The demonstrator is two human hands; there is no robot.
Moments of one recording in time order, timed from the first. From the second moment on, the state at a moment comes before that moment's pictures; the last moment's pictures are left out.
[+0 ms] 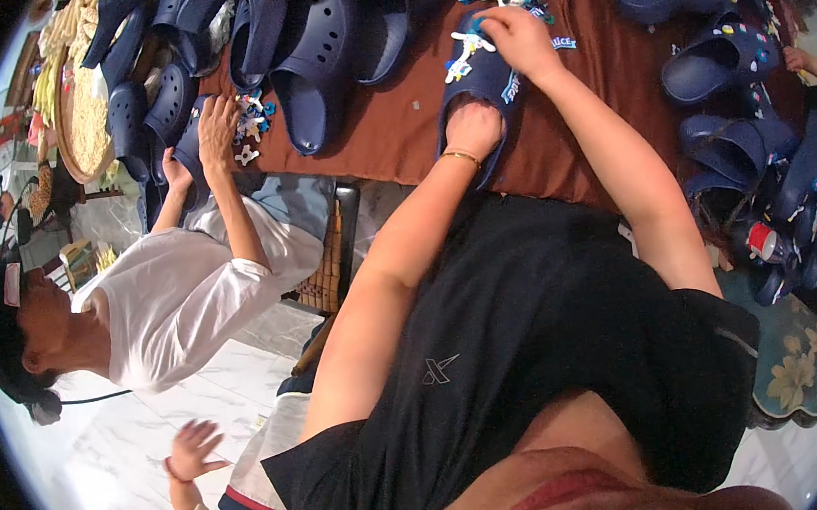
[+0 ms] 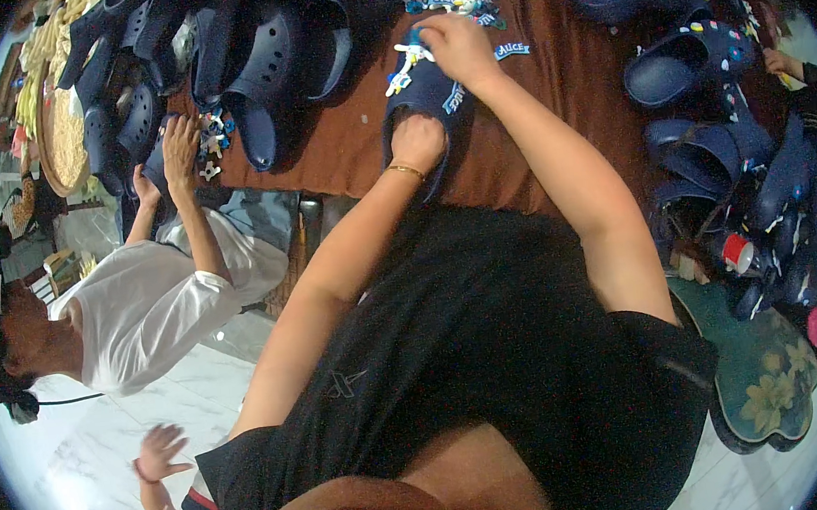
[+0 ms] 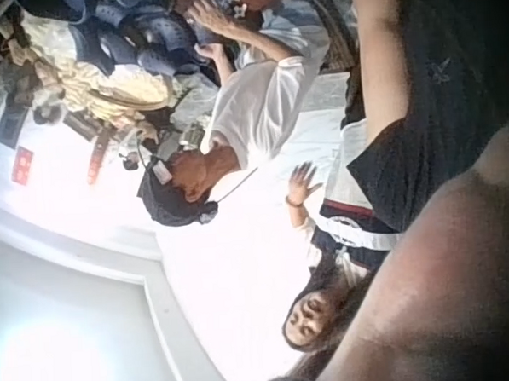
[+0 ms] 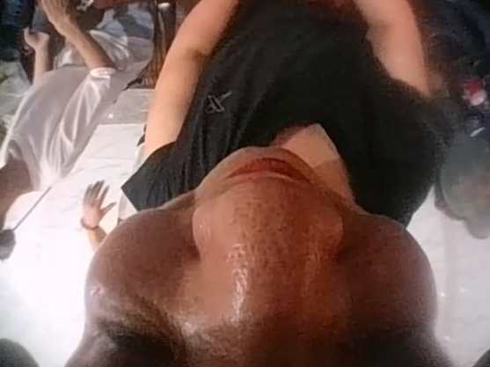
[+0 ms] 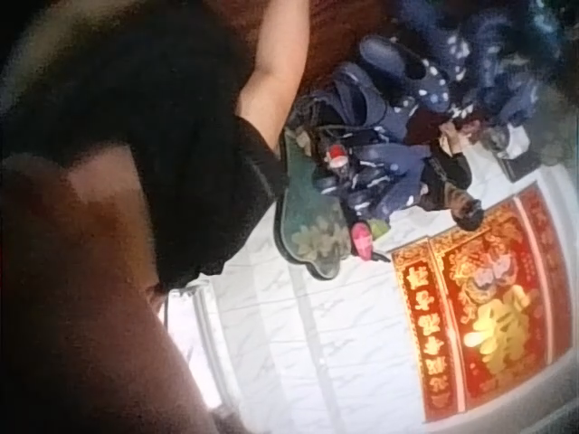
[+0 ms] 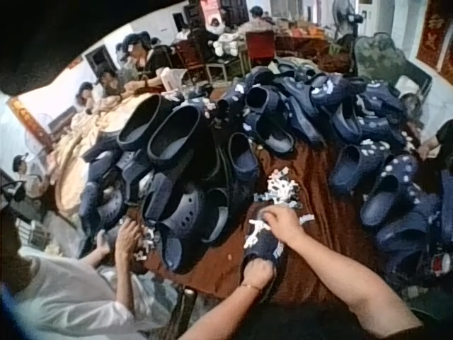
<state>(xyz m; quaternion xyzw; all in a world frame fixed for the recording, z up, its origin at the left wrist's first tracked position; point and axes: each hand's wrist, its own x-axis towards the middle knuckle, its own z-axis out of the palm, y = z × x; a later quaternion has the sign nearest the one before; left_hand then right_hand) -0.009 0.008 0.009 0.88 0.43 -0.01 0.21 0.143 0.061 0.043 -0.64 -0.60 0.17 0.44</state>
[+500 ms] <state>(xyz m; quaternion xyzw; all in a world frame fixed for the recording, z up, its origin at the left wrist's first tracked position) -0.009 0.006 0.004 0.88 0.42 0.04 0.21 0.165 0.098 0.041 -0.65 -0.65 0.31 0.24</state>
